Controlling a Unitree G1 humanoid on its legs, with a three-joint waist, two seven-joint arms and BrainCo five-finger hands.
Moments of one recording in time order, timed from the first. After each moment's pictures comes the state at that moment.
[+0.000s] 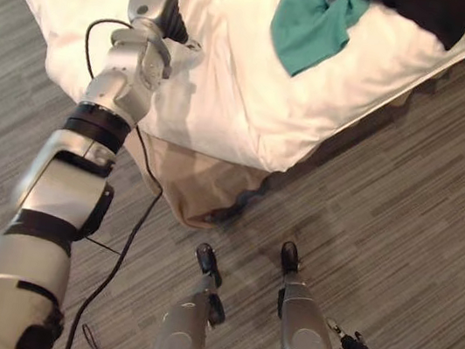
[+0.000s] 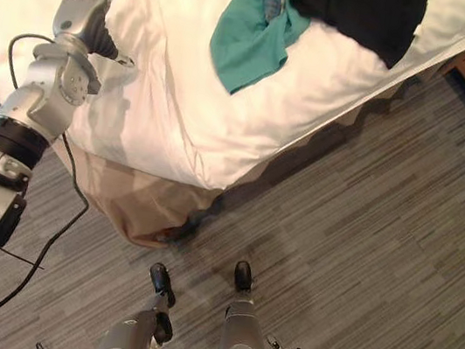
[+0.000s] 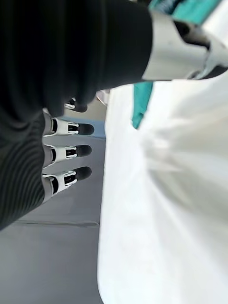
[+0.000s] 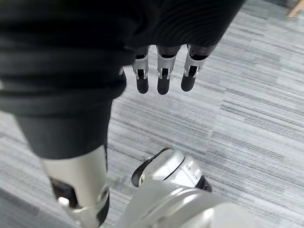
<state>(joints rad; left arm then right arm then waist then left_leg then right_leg) -1.15 0.59 -0.34 0.78 0.66 0.08 0.20 0.06 -0.04 -0.35 0.99 0.24 -0.01 -0.08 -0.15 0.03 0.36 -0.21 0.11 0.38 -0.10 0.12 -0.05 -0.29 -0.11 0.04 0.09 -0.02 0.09</state>
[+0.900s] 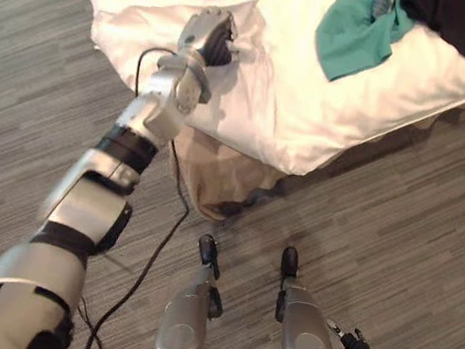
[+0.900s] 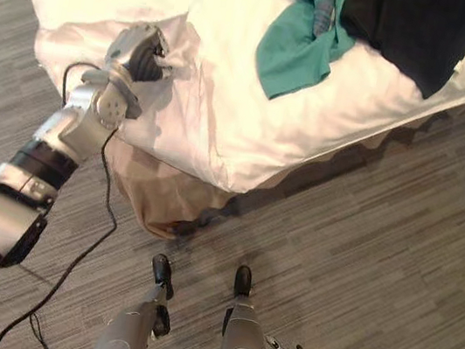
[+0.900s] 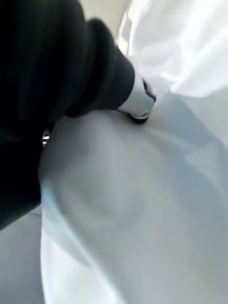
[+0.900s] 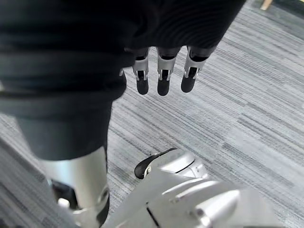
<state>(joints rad) -0.93 0.55 -0.39 0.50 0.52 0.01 0.15 0.07 -0.06 -0.29 0.98 0.25 -0.01 -0.09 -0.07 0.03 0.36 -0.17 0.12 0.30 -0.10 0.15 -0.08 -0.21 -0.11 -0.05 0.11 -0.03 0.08</state>
